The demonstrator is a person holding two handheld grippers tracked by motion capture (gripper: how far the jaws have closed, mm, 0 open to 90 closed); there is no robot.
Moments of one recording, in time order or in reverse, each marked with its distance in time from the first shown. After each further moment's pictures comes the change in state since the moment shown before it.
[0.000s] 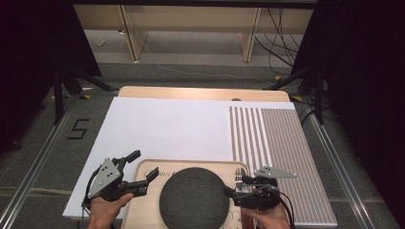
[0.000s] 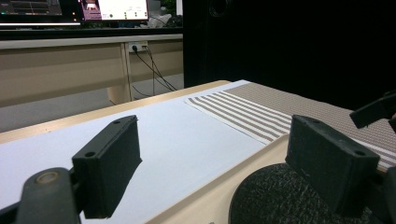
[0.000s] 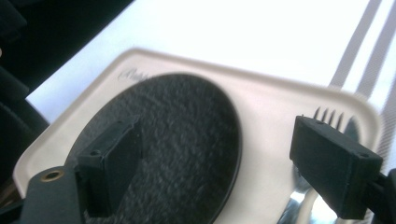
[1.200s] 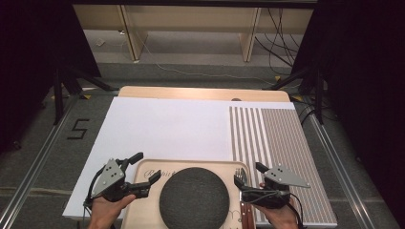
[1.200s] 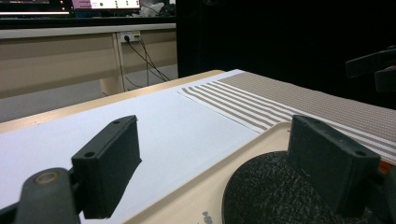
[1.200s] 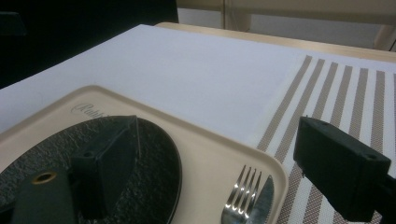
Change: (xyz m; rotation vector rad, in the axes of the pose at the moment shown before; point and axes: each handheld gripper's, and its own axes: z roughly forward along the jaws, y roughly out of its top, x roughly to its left) left arm -0.002 -0.004 0.004 0.041 -0.032 0.008; right arm -0.004 0.003 -0.017 -0.214 -0.169 -0.187
